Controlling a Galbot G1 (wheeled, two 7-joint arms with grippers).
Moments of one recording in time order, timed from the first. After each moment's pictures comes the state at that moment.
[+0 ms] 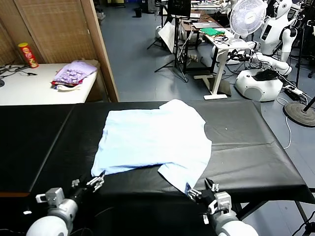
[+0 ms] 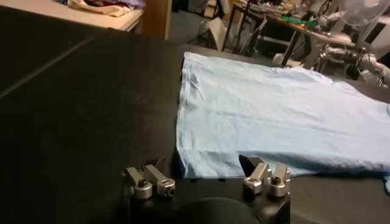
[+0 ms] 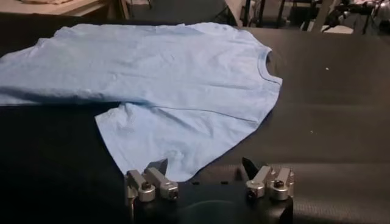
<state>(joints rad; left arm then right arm) 1.60 -1.16 -0.66 -2.10 -0.68 0.47 -0.12 -1.55 1.32 0.34 2.18 0.15 -0.66 0.10</state>
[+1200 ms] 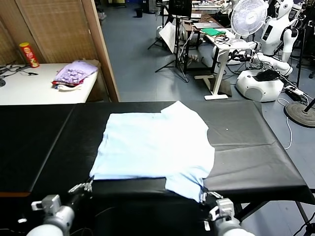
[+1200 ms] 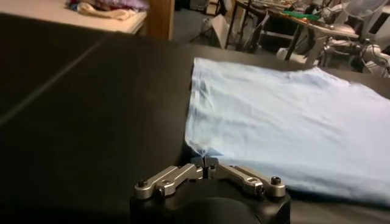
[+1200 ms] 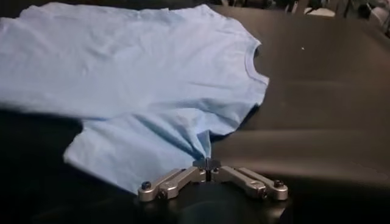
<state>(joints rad) 1.79 -1.14 -0.74 -2.24 -0.68 0.42 -0.13 -1.65 1.29 0.44 2.32 0.21 -0.63 0.11</state>
